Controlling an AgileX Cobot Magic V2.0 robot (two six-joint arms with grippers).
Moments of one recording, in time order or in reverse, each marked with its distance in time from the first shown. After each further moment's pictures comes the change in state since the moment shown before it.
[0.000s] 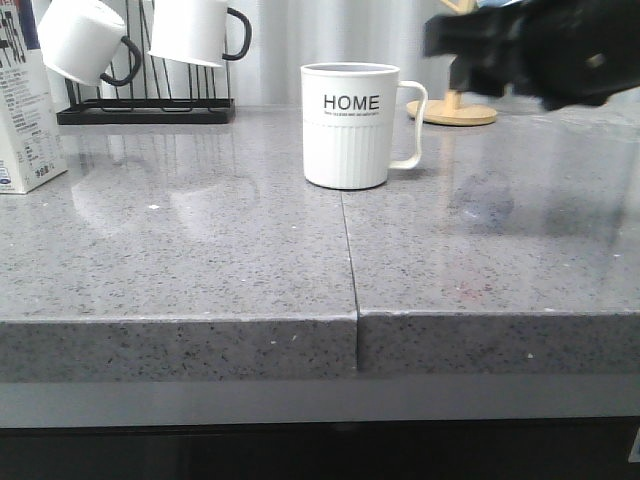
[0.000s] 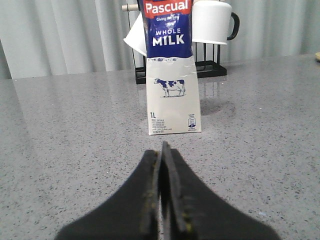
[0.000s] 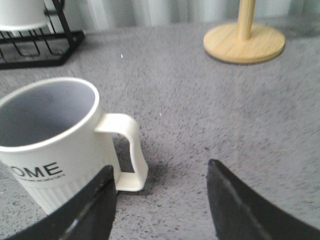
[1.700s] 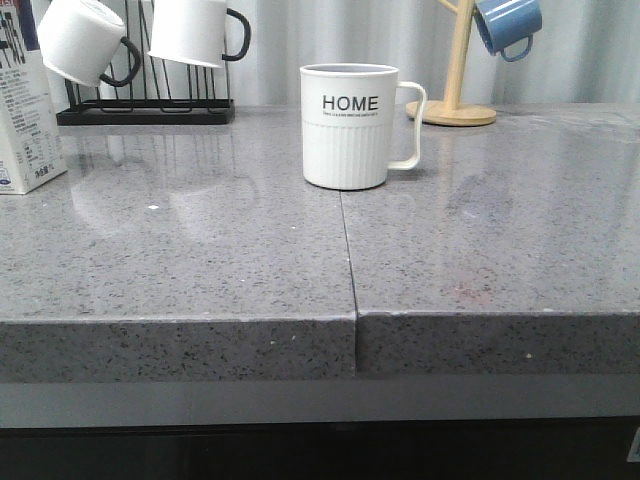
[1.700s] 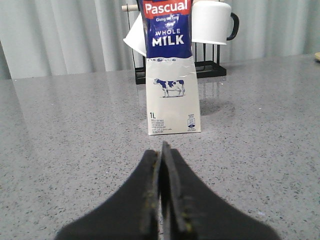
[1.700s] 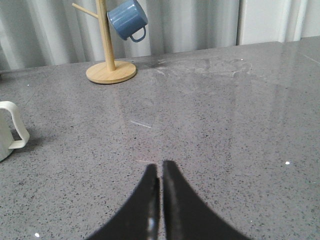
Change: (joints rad) left arm 0.000 0.000 0.000 0.000 0.000 0.000; right arm -0.556 -1.139 0.338 -0.817 0.806 0.624
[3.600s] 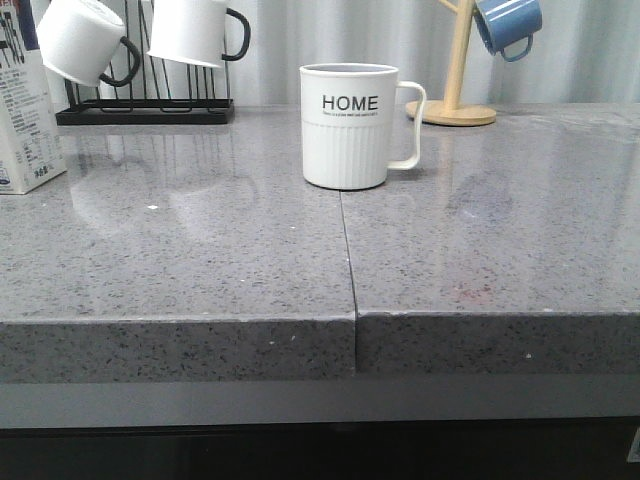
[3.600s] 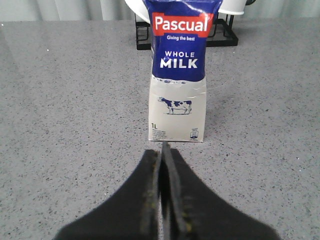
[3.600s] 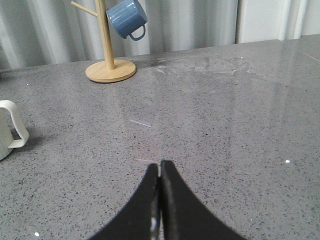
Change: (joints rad) left arm 0.000 0.598 -0.525 -0.077 0.257 -0.002; right arm 0.000 0.000 0.000 0.000 0.005 0.002
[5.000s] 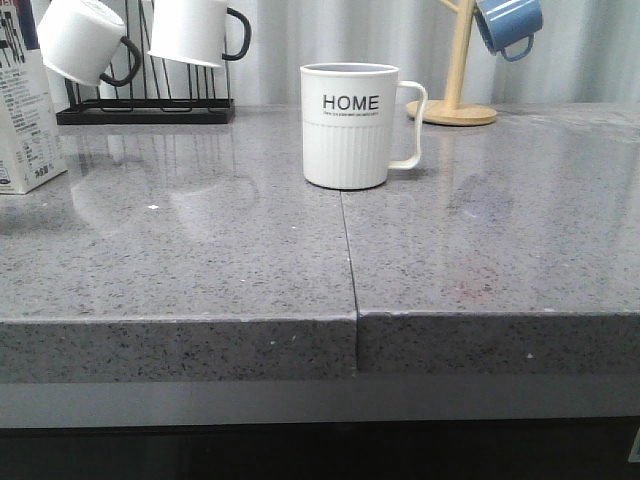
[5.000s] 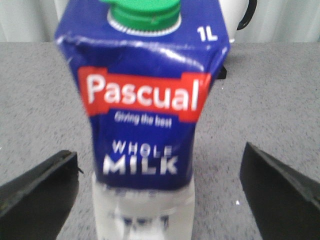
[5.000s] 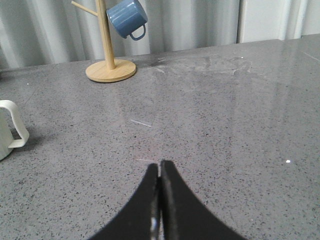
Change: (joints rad) left arm -0.037 0.653 -0.131 -0.050 -0.605 0.013; right arm 0.000 0.000 0.000 0.000 0.000 0.000
